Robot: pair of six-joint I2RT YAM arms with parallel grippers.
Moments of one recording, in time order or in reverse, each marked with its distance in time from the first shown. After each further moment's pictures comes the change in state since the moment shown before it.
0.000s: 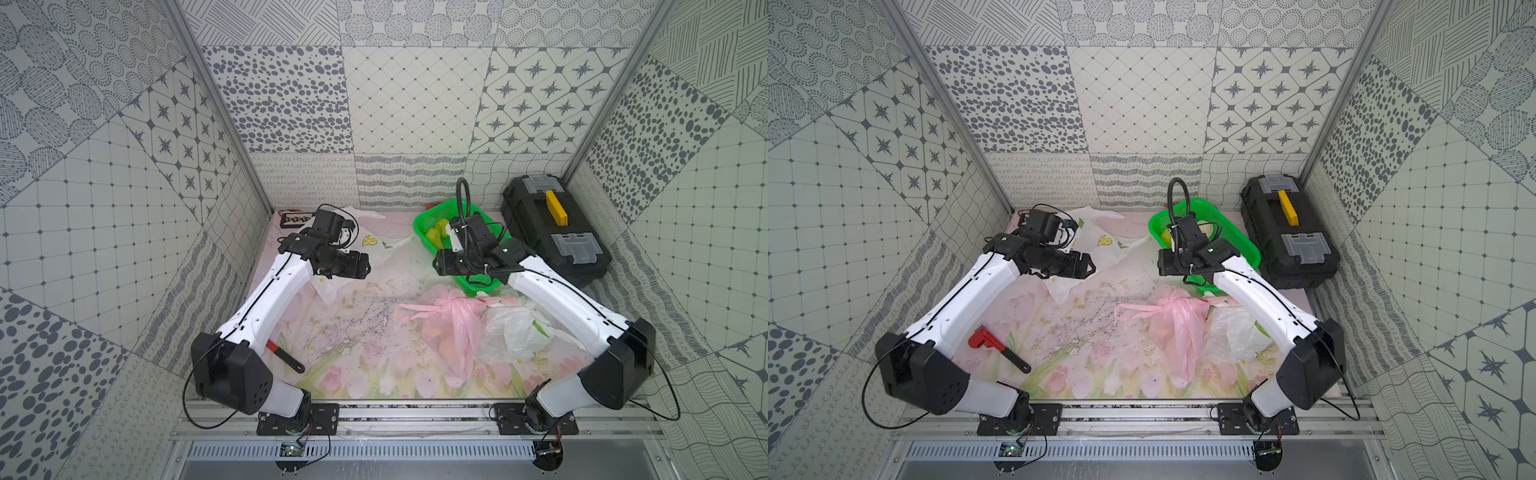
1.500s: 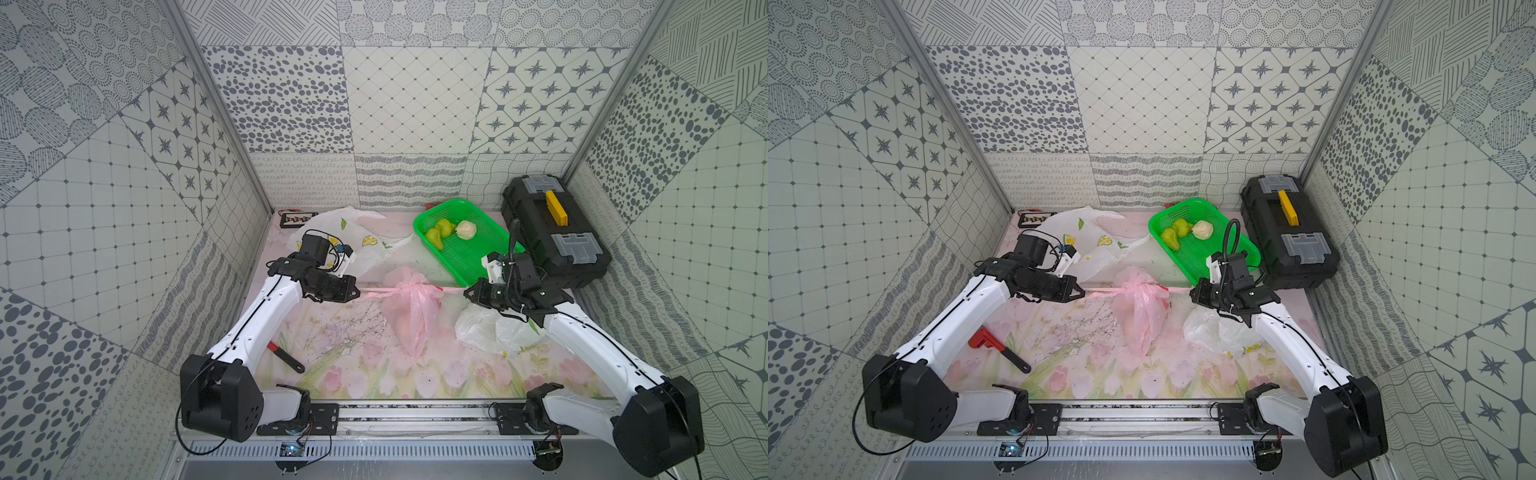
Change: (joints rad) left arm 0.071 -0.207 -0.288 0.031 0.328 0.086; right arm -0.291 -0.412 -0.587 0.214 -0.294 0.099
